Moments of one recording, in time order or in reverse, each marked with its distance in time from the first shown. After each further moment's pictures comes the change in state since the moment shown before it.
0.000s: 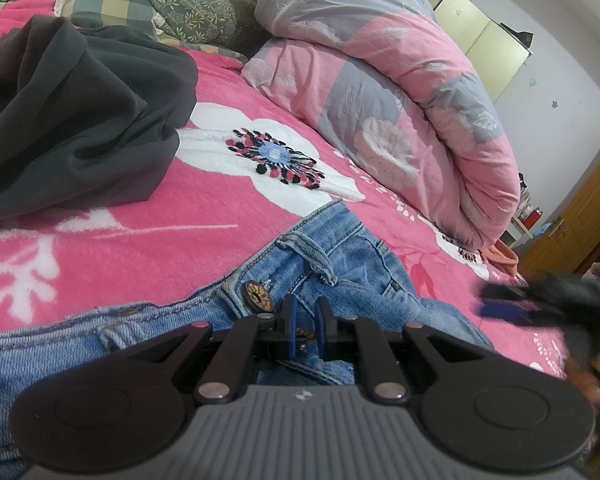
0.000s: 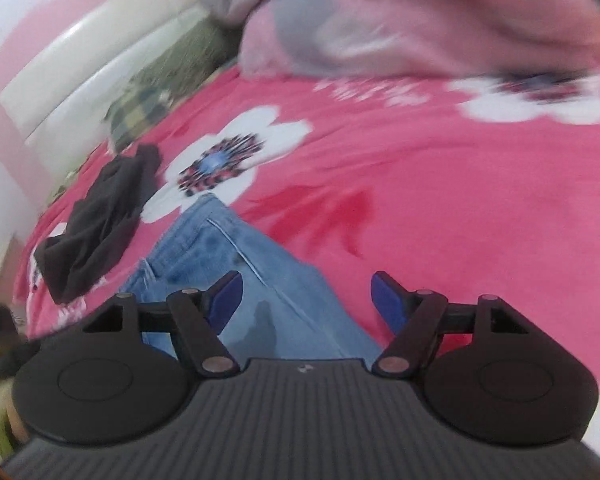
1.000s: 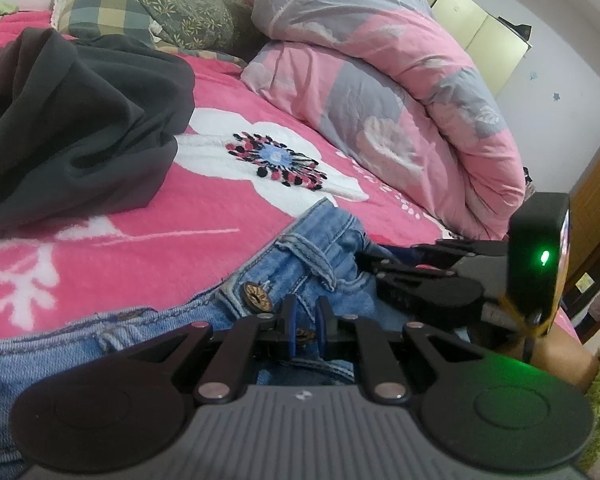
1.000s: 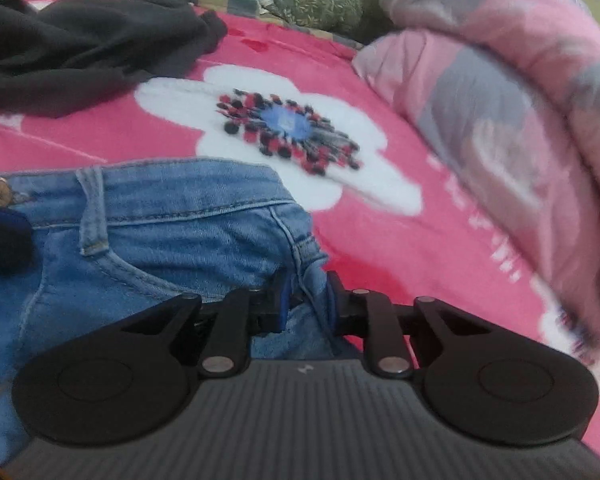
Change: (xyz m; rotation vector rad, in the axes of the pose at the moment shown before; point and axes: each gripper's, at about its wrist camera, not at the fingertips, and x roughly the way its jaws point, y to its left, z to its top) left arm 0.001 -0.006 -0.002 0.032 -0.009 0.023; right arm 0.119 0.115 -0.016 -0.731 -0.069 -0.309
